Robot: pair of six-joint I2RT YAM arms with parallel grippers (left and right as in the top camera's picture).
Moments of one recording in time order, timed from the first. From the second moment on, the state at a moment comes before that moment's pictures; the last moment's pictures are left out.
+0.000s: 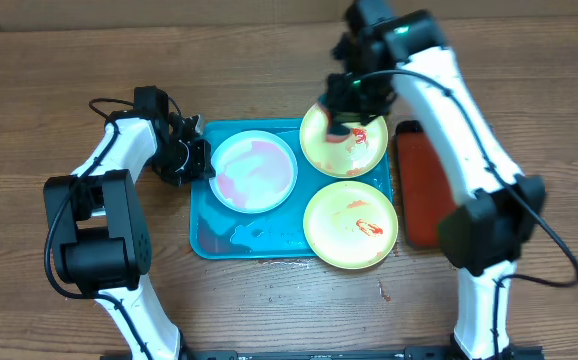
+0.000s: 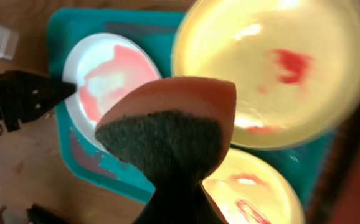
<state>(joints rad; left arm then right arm) 0.08 2.05 1.36 -0.83 0.41 0.00 0.35 2.16 2.27 -1.48 -0.31 0.28</state>
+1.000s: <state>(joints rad) 0.08 2.05 1.36 -0.84 0.40 0.00 -0.08 1.80 1.96 -1.62 -0.14 0.28</state>
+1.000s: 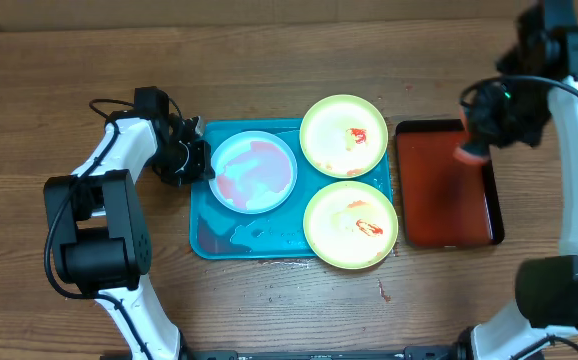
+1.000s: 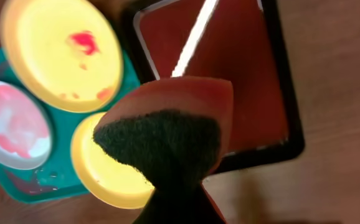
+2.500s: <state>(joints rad) -0.21 1.67 1.36 -0.91 -0.32 -0.17 -0.12 1.79 1.51 -1.25 -0.14 0.28</state>
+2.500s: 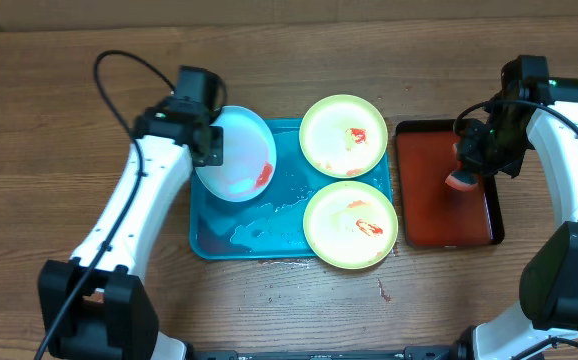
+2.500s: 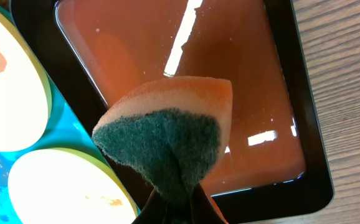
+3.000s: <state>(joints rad) -0.47 1.67 1.36 -0.92 -0.85 -0.26 -0.12 1.79 1.51 -1.25 -0.14 0.28</state>
